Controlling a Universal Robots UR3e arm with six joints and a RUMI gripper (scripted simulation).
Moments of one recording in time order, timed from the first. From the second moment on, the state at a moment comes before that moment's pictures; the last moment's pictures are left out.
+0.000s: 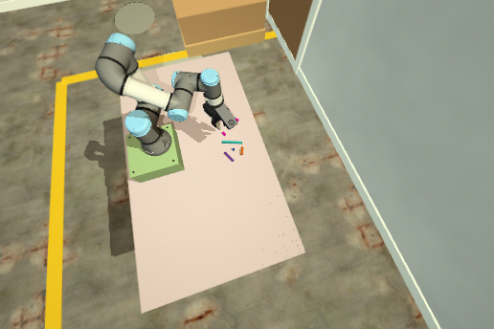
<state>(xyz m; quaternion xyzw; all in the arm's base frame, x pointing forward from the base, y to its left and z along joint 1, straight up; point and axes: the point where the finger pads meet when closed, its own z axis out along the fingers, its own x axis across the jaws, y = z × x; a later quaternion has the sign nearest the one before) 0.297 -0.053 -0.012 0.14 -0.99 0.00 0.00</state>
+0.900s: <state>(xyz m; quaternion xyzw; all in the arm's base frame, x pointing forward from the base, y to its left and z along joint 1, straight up) 0.297 -0.052 -0.027 0.14 -0.99 0.00 0.00</state>
